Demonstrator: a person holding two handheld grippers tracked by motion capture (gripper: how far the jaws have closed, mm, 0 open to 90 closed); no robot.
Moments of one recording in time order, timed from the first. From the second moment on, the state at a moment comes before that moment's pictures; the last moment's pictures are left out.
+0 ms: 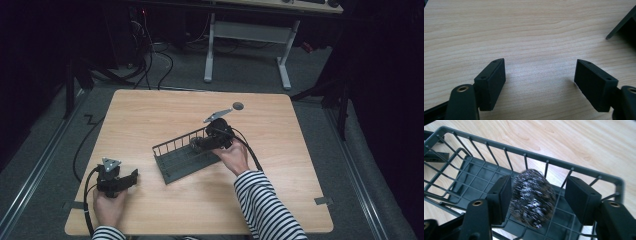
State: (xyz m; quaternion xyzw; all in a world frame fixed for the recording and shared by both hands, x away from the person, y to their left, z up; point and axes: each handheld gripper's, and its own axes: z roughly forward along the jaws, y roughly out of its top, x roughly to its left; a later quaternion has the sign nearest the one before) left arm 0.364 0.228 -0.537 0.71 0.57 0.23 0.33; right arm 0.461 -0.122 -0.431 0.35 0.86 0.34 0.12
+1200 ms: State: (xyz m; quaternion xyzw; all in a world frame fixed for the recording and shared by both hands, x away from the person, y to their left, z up) left arm 0.364 0.227 -0.537 0.71 0.57 0.24 0.33; right arm 0.431 -0.189 -0.385 0.37 0.81 0.42 0.16
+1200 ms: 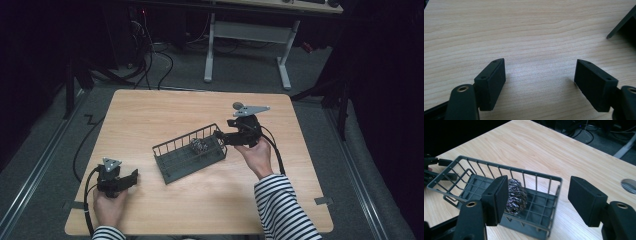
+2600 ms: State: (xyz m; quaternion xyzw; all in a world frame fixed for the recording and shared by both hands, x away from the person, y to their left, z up) left arm 0.364 0.225 -0.537 0.72 0.57 0.24 0.32; right arm 0.365 -0.306 -0.372 0.43 0.75 0.45 0.22
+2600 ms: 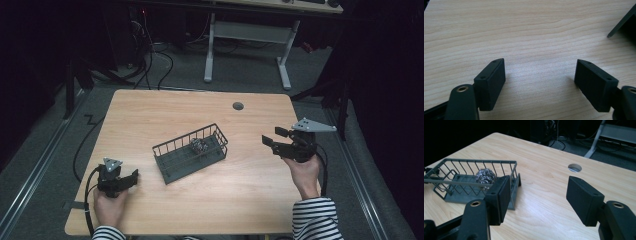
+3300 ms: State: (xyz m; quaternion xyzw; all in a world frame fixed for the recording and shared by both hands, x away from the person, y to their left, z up) left arm 0.364 0.225 -0.537 0.72 0.57 0.24 0.32; right arm 0.331 -0.326 -0.387 0.44 0.73 0.46 0.23
